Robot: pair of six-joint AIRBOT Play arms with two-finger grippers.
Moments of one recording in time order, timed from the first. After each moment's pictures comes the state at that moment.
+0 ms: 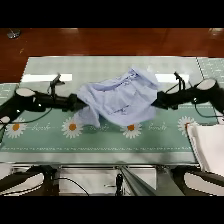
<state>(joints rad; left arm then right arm) 0.00 -1.28 0.81 0.44 -1.12 -1.06 -0.08 -1.33 0.97 -0.84 1.15 1.37</state>
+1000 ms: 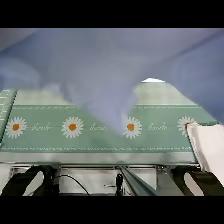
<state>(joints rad) 0.14 -0.79 2.02 0.86 -1.40 -1.39 -0.07 -0.70 2.12 -1.19 1.32 1.50</state>
